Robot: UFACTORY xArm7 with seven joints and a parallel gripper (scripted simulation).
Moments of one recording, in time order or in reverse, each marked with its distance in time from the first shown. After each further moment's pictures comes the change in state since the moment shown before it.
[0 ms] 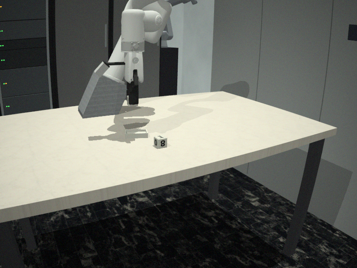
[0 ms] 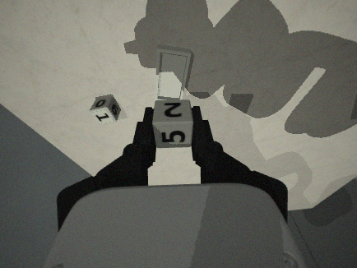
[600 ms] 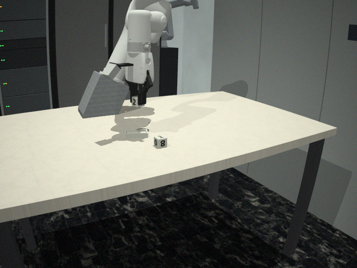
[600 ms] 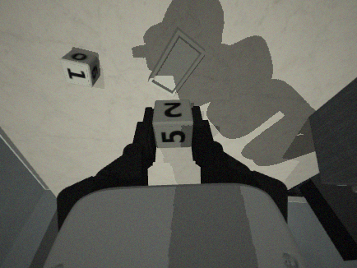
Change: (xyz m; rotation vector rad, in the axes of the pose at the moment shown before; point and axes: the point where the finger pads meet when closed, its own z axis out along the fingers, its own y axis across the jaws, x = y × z) arm -0.019 -0.004 0.002 -0.008 0.002 -0.457
